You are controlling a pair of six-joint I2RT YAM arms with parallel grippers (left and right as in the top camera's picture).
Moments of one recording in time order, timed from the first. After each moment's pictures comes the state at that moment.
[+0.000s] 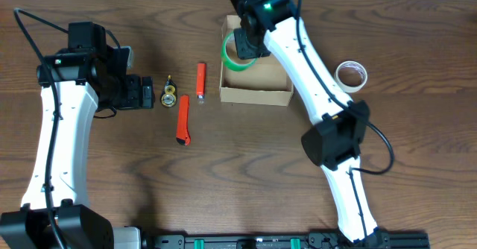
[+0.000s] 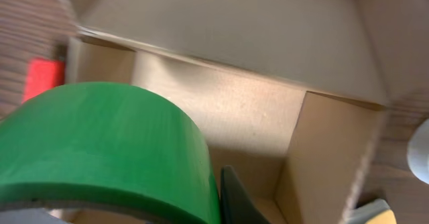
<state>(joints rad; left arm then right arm) 0.08 1.56 1.42 -1.19 0.15 0.04 0.51 2.42 2.51 -1.39 0.16 0.34</state>
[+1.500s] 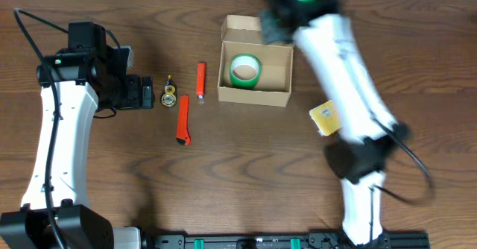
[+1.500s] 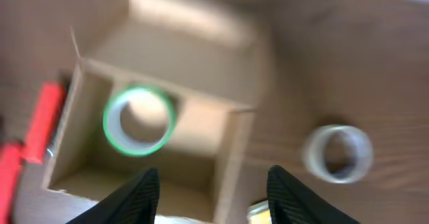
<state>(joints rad) 0.08 1.56 1.42 -1.19 0.15 0.04 0.42 2.16 2.52 -1.42 0.24 0.23</state>
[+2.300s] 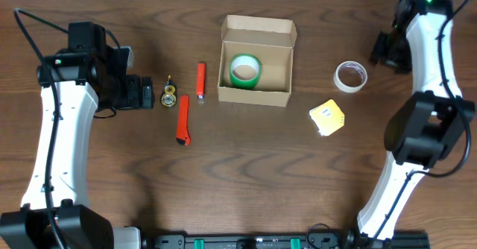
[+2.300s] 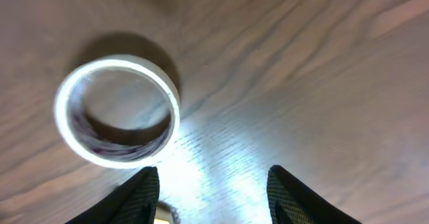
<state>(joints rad) 0.08 1.56 1.42 -1.19 0.15 0.04 -0.19 2.26 2.10 -1.33 0.15 0.28</state>
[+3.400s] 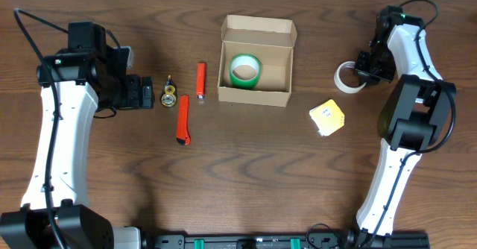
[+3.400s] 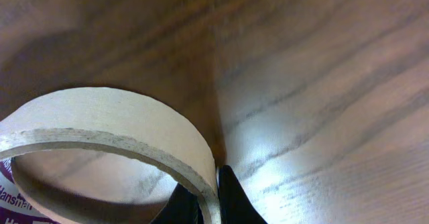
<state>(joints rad) 0.08 1.56 1.42 -1.19 0.15 0.04 -0.19 2.44 2.06 -1.26 0.06 0.25</state>
